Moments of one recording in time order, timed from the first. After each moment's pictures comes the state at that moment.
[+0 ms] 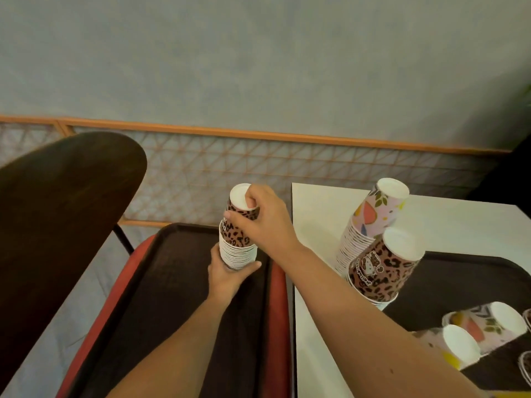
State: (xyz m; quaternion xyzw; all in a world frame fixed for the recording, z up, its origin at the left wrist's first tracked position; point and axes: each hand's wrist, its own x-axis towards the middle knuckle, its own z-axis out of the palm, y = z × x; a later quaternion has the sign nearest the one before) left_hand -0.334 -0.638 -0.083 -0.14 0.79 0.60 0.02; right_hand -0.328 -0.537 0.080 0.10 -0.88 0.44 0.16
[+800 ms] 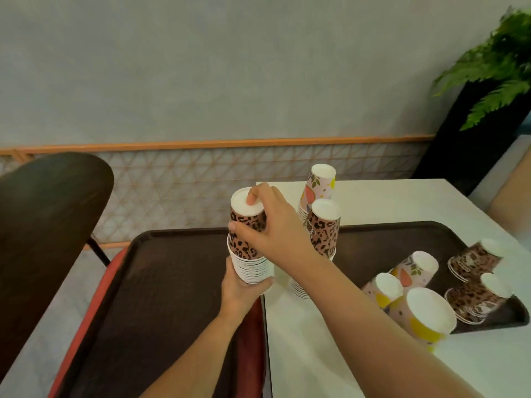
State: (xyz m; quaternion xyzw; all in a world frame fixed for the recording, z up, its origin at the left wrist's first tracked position) left_hand -0.244 -0.572 -0.057 0.02 0.76 0.64 0.04; right_hand -0.212 -0.480 0.132 0.07 -0.90 0.39 0.18
